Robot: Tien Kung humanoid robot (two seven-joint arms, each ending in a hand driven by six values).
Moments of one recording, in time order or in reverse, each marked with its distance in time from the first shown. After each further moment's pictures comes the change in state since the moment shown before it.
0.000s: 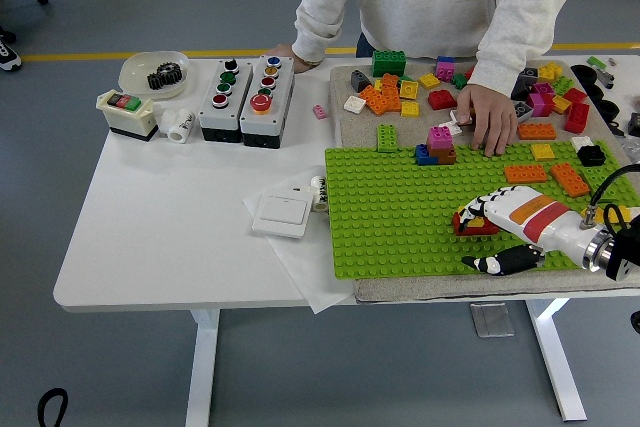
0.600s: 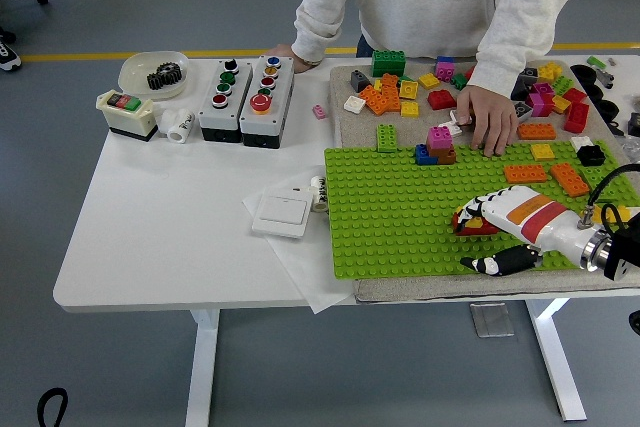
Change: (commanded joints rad) left arm -0.001 0.001 0.001 0.000 -0.001 0.000 -0.001; right arm 0.003 0.007 -0.003 0.005 -0.004 0.002 -0.003
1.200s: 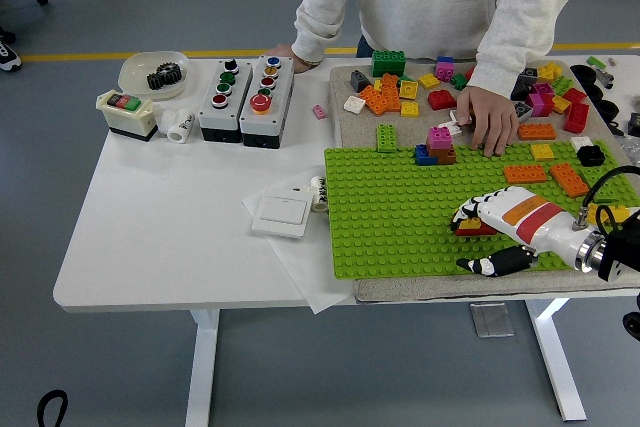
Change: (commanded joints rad) left arm 0.005 0.000 -0.002 -0.001 0.004 -0.007 0.002; right arm -0.005 0.015 -0.002 -0.005 -0.013 0.003 -0.011
